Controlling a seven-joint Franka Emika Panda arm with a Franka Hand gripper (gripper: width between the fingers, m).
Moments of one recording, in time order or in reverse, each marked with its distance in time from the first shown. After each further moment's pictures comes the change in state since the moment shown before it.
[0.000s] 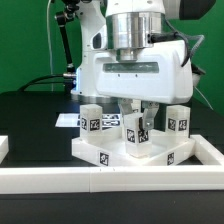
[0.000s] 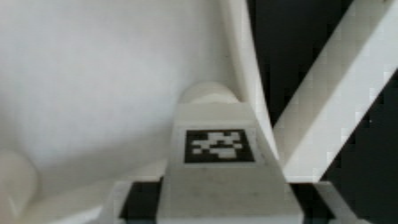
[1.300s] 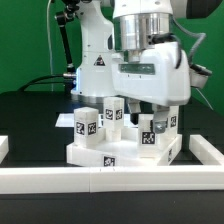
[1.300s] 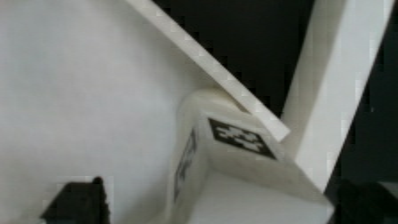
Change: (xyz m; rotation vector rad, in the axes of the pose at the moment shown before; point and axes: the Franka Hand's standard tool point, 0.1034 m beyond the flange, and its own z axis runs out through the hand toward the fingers) arm -0.016 -0.007 0.001 -0.001 -0.027 0.028
